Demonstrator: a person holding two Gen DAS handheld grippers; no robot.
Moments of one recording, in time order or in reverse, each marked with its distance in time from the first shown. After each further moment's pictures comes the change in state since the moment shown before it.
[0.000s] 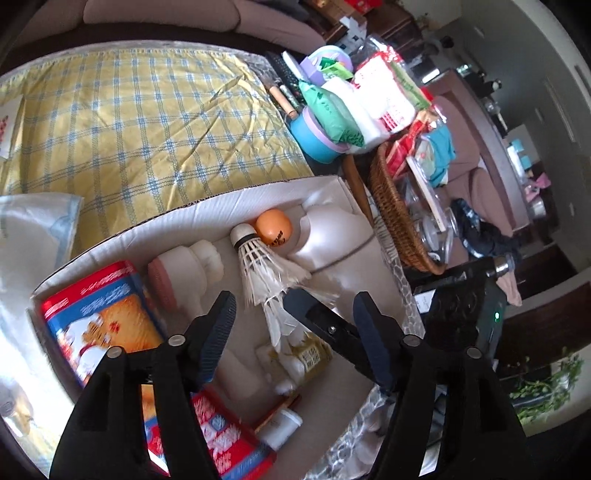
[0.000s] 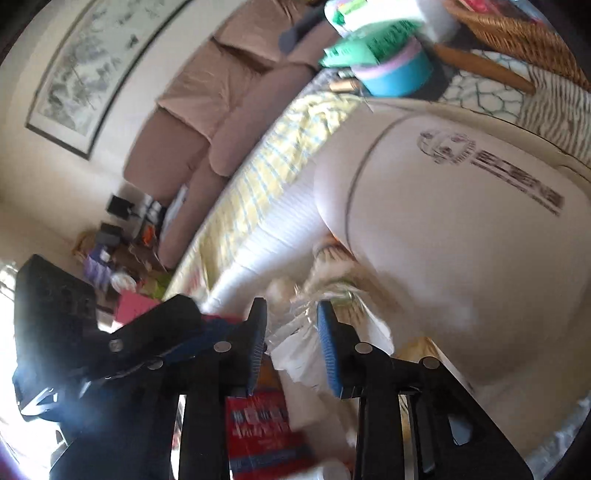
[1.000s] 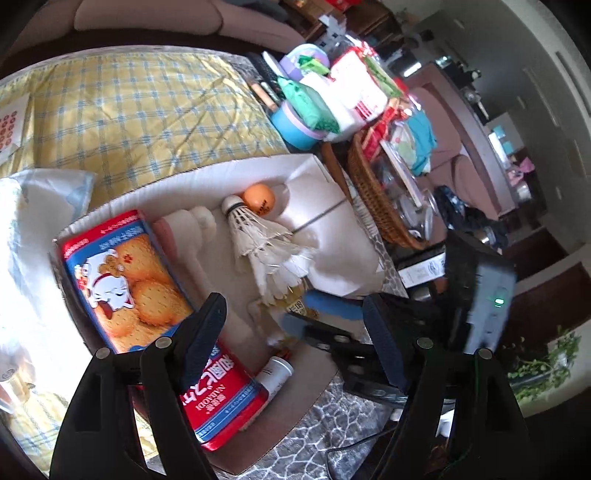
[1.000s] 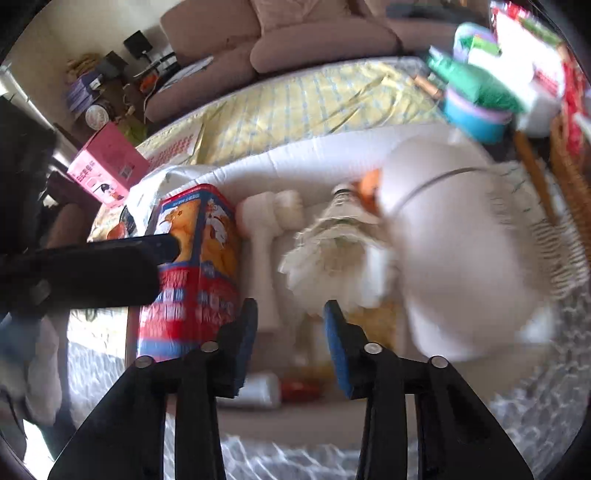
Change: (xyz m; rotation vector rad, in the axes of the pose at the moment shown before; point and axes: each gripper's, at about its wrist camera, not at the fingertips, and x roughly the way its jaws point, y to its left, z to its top) left arm -0.029 -0.003 -0.035 0.049 0.007 -0.053; right arm -0.013 0.049 -0.024 -0.542 0.270 -0.250
